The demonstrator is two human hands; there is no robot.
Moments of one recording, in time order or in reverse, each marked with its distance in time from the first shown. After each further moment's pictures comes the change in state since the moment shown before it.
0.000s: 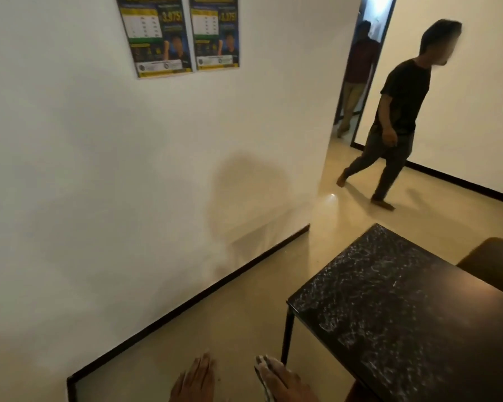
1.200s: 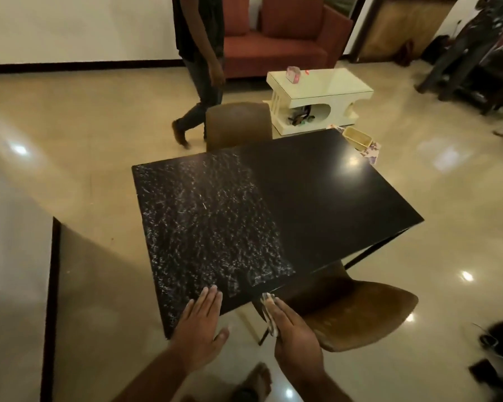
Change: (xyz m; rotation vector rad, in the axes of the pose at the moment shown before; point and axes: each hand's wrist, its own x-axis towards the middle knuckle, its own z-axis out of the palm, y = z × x) left_hand 0.284 0.194 0.031 0.336 -0.754 1.253; right_hand 0.010 -0.013 -0.034 -0.148 0.963 0.998
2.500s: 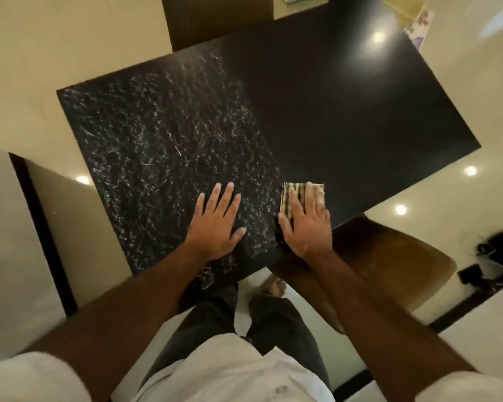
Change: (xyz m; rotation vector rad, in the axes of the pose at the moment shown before) left_hand 0.225 -0.009 -0.043 0.239 0.019 0.114; right_hand 0.224 0.090 0.024 -0.286 -0.113 0.178
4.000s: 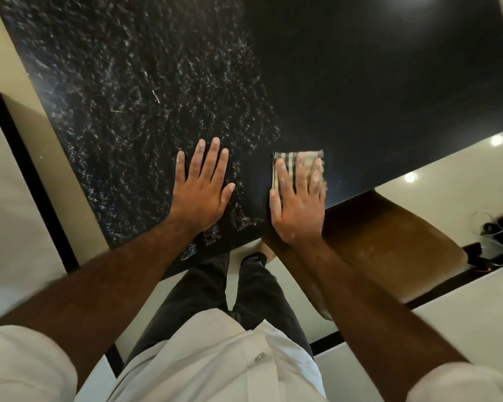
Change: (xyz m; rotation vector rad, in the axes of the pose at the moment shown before) left_hand 0.014 0.011 0.035 0.035 0.223 -0.118; right_hand 0.001 0.006 0.034 0.031 0.010 -0.044
